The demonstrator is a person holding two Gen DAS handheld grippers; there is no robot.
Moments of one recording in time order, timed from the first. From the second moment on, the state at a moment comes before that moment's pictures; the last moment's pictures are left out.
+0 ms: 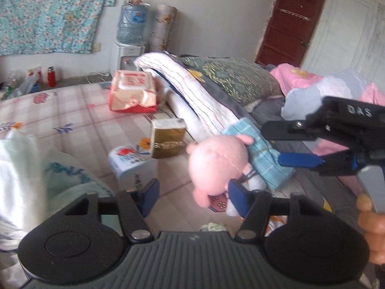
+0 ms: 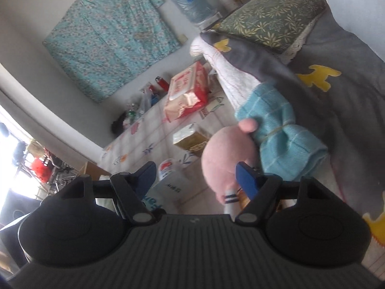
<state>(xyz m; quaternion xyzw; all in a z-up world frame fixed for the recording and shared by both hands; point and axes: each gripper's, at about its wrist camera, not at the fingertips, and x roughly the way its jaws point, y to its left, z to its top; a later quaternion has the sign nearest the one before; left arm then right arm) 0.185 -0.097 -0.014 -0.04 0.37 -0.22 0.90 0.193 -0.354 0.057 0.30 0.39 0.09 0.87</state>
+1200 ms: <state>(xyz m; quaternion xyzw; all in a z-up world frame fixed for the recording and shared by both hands) 0.217 -0.119 -0.051 -0.04 0.42 -0.25 0.87 0.269 -0.289 0.035 0.26 0.46 0.15 0.84</state>
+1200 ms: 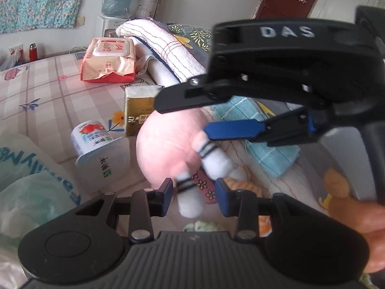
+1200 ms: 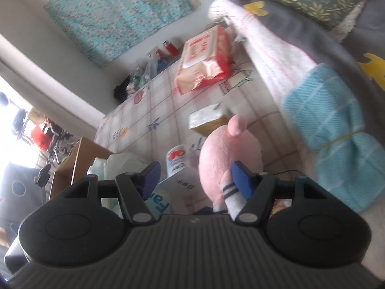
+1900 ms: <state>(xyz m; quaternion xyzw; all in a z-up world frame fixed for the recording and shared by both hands) 0.189 -0.046 -0.026 -0.06 0.42 -0.18 0.89 0.279 -0.230 0.022 0.36 0.48 0.29 0.74</state>
